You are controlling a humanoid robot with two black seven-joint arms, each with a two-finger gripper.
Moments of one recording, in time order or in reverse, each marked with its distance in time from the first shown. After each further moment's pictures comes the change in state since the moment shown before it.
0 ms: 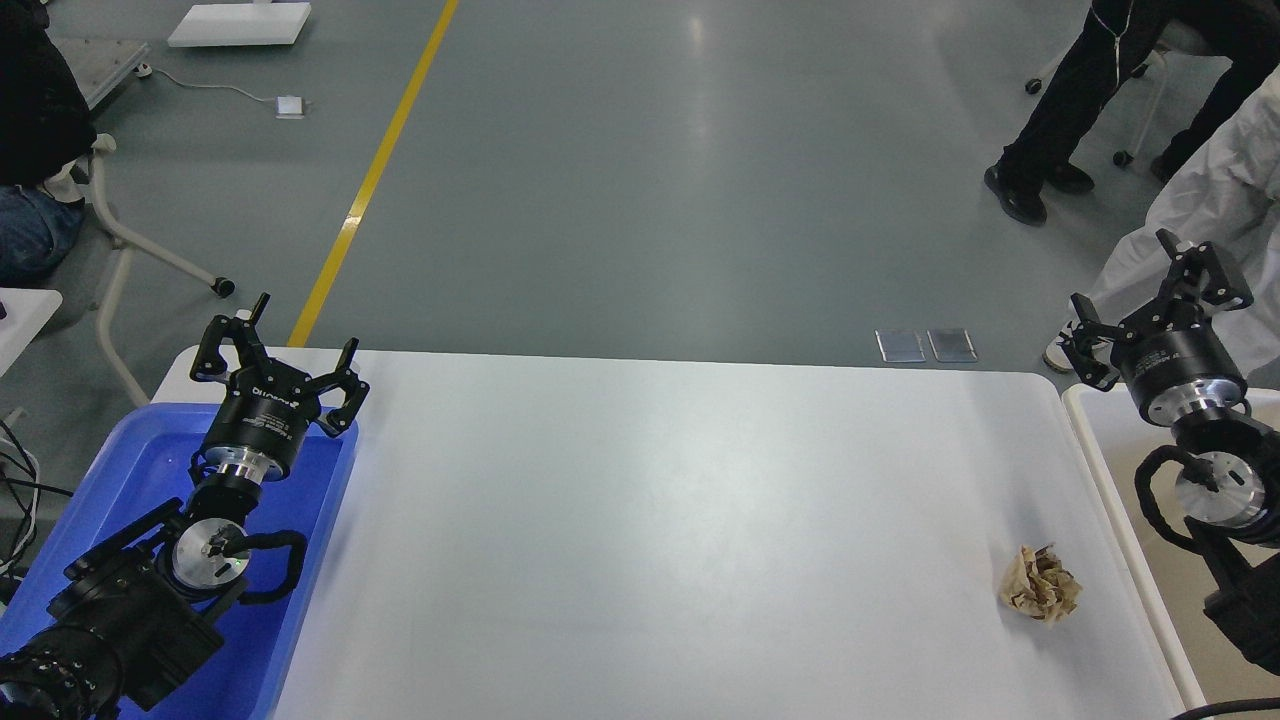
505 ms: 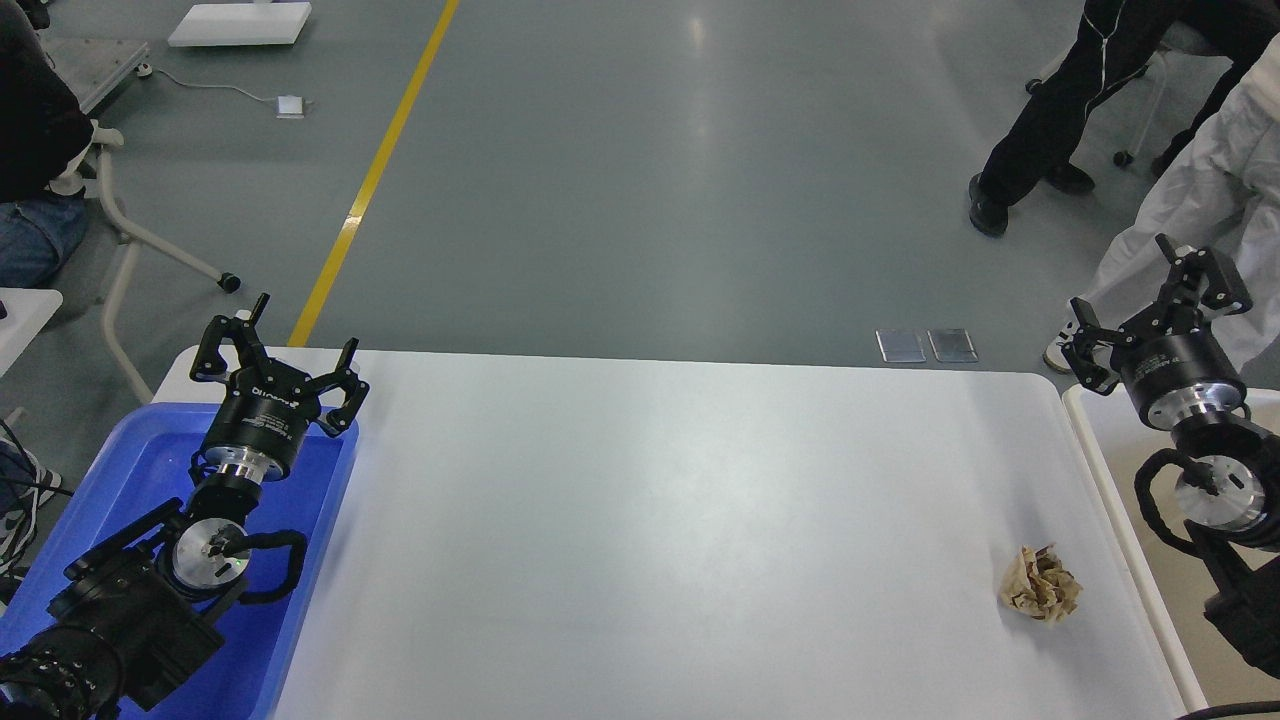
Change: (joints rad) left arm 0.000 -0.001 -0.001 0.000 -0.003 0.000 0.000; right arm -0.005 -0.005 0.003 -0.001 0.000 0.001 0.001
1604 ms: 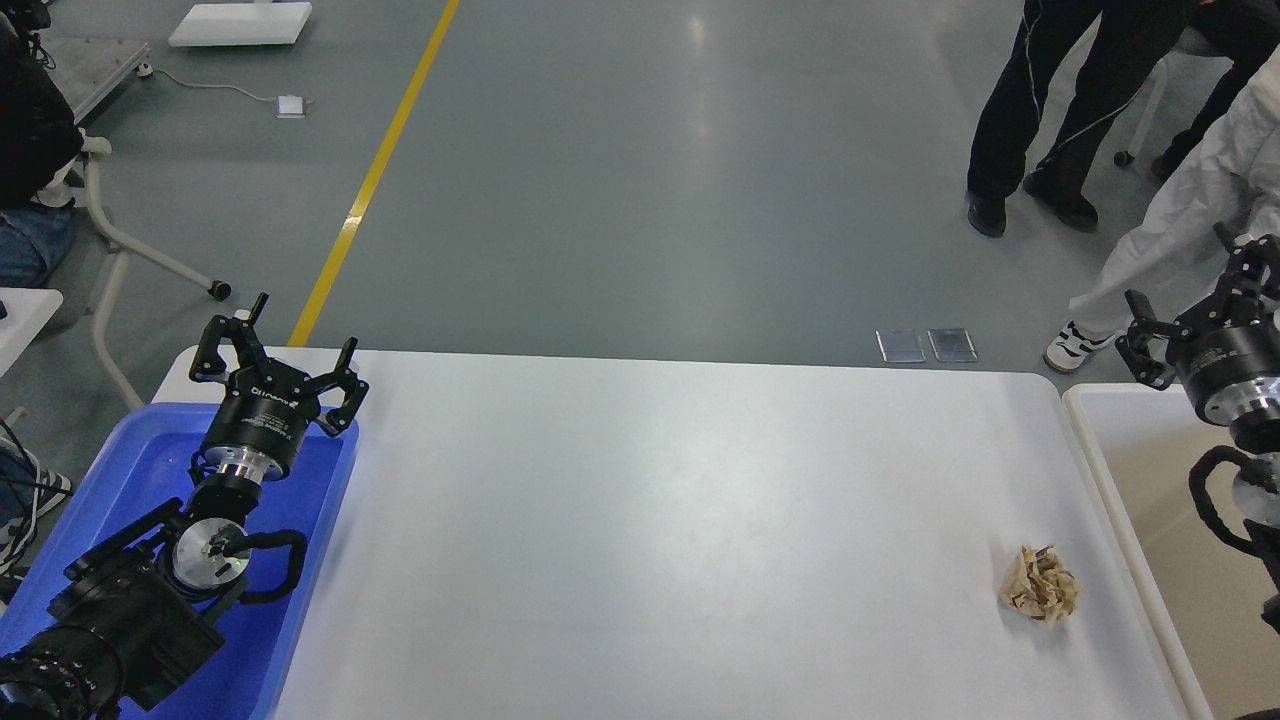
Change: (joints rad) left arm 0.000 0.000 -0.001 0.000 -0.002 0.000 -0.001; right arm -0.002 -0.082 -0.016 -0.002 0.000 -0.001 0.004
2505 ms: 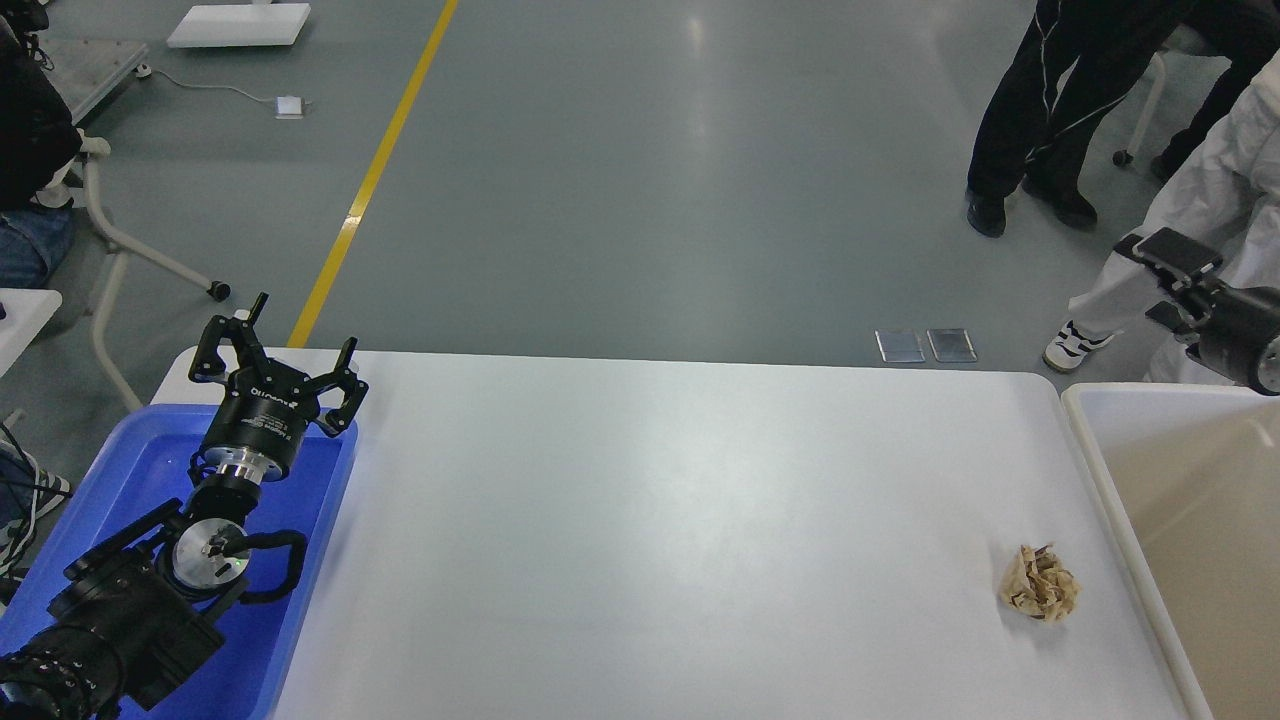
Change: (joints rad) left arm 0.000 0.000 0.000 0.000 0.000 0.000 0.000; right arm 0.395 -0.305 -0.947 0.002 -0.462 -0.026 0.011
